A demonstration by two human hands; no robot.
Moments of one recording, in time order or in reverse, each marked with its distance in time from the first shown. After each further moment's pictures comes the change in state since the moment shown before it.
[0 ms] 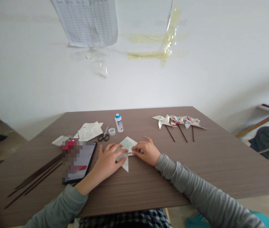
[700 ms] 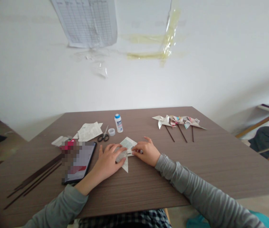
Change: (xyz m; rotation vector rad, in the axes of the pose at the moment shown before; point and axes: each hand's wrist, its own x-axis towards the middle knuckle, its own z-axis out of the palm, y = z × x) left_hand 0.002 0.004 -0.003 -0.010 -0.034 -0.012; right_hand -0.001 0.000 -0.001 -0.043 -0.014 0.002
